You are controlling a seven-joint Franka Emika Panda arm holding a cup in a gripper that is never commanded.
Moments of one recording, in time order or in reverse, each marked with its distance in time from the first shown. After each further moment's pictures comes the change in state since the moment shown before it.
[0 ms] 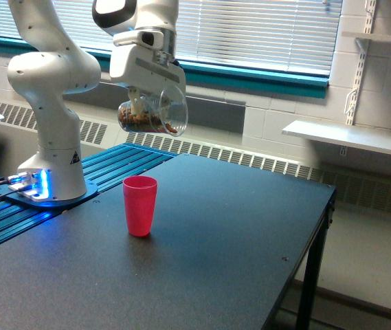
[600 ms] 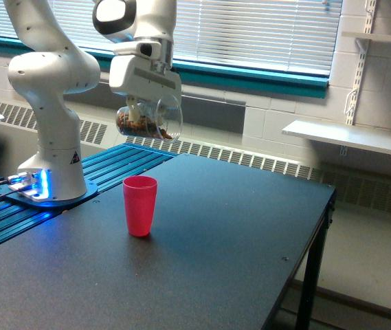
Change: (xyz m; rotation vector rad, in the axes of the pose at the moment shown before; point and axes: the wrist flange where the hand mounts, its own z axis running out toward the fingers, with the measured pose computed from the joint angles) arm -0.043 0.001 0.007 -0.016 -0.067 -0.021
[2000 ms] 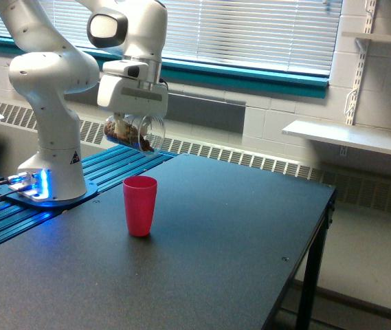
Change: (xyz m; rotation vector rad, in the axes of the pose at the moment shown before) arm -0.064 0.017 0.021 -0.048 -0.159 0.001
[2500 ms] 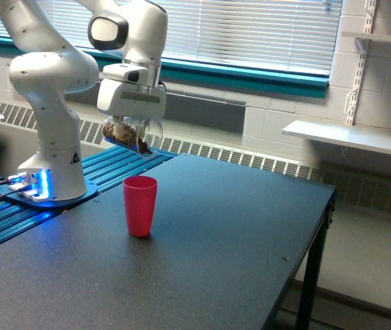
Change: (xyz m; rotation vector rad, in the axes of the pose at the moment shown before) arm -0.012 0.000 0.005 -0.023 -0.042 -0.027
